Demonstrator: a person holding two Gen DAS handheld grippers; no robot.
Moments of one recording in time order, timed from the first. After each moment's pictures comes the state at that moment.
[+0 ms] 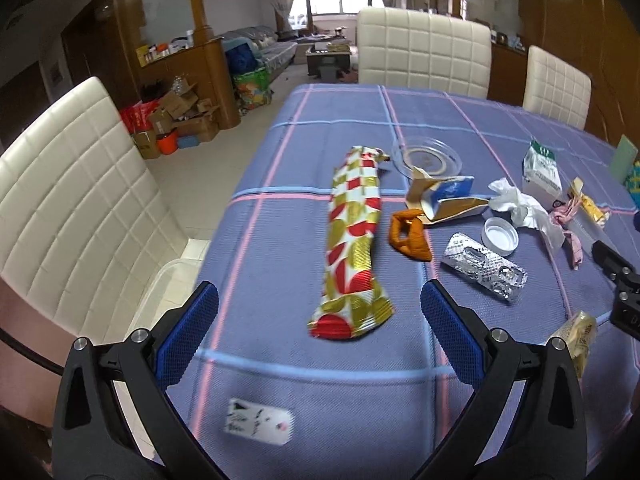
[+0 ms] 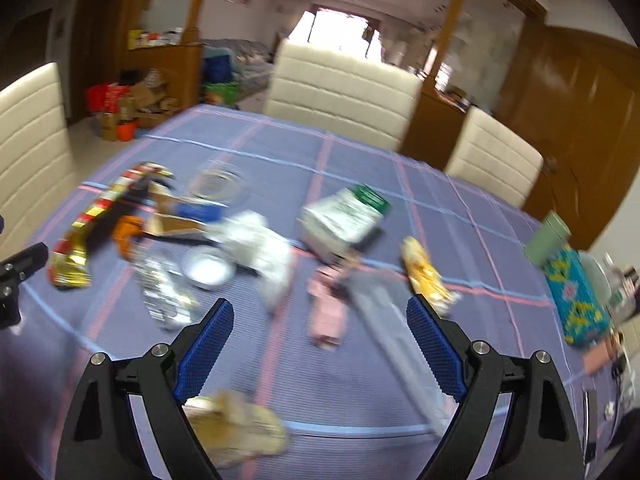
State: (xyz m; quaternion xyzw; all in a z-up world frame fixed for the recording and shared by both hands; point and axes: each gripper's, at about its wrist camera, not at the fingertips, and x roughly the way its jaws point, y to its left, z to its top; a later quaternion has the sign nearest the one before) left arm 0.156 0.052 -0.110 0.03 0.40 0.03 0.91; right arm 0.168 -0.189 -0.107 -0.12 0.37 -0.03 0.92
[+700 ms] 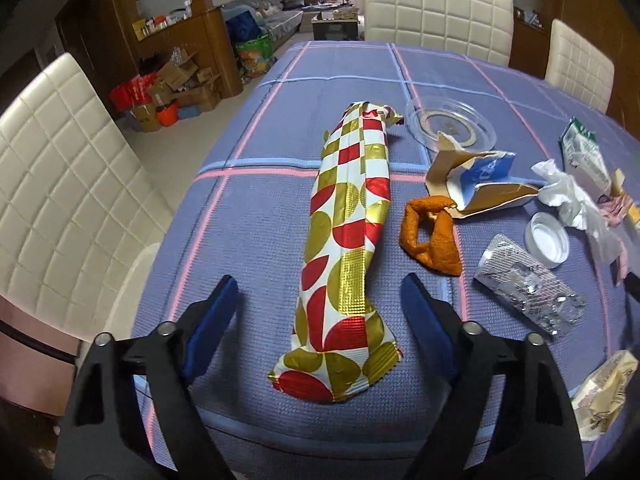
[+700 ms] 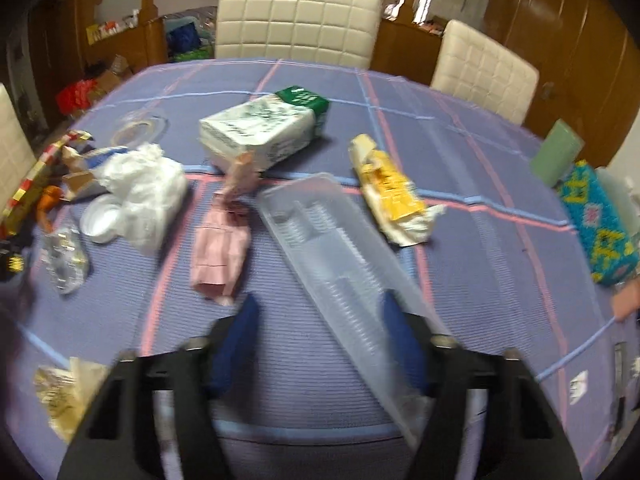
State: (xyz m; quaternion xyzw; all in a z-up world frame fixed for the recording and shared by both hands) left arm 0.210 0.047 -0.155 0.01 0.46 0.04 0.89; right arm 0.193 -0.252 -0.154 -0.05 0.45 -0.03 0.89
